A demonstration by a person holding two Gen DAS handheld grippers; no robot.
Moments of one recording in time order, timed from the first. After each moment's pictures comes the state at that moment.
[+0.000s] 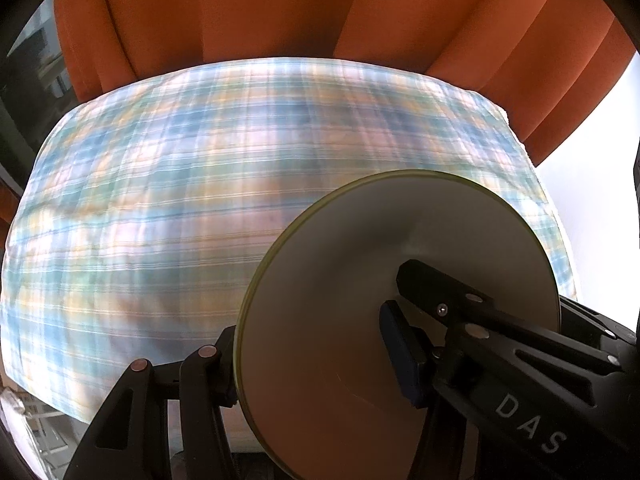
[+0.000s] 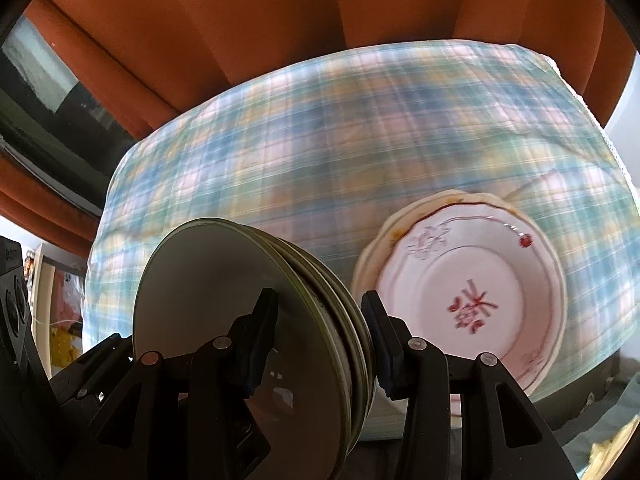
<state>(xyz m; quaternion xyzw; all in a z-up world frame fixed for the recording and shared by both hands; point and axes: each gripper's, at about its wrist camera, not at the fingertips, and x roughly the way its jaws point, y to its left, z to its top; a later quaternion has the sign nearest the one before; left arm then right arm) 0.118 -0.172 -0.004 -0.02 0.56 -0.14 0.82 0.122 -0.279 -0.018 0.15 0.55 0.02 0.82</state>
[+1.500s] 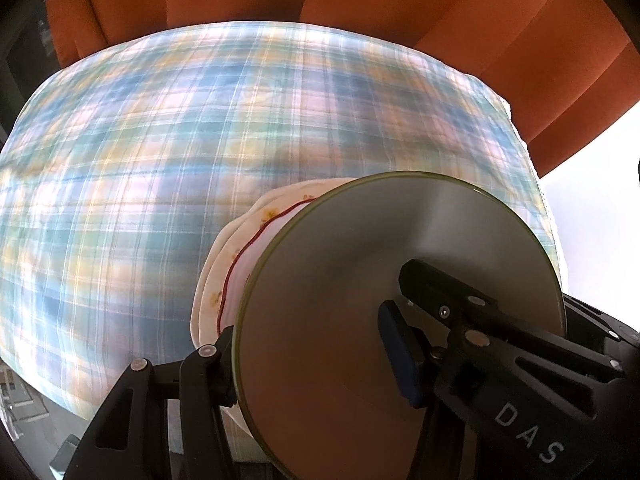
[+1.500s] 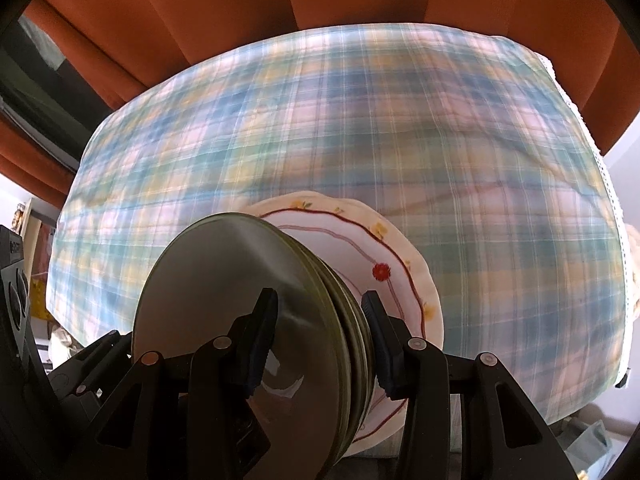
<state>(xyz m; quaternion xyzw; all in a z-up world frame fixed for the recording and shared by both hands) 0.122 -0.296 -0.049 -0.07 0.59 -0.11 0.80 0.131 -0.406 -0.056 0.09 0.59 0.05 0.80</state>
